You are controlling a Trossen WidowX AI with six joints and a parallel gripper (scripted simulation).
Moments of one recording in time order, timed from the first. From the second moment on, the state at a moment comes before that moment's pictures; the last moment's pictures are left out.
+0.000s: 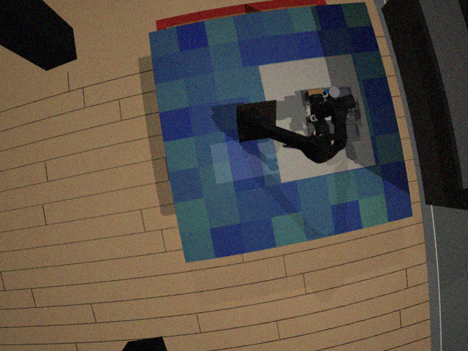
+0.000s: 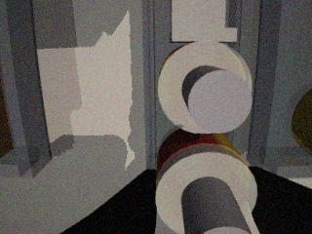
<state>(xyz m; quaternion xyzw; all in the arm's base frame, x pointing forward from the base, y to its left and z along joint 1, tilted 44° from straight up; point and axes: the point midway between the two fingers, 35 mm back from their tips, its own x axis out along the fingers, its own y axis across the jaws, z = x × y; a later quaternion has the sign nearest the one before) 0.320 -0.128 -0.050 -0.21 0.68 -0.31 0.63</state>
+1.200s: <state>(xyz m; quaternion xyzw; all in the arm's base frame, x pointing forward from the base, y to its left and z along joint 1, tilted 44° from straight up) 0.326 -0.129 -0.050 -0.21 0.68 -0.31 0.63</state>
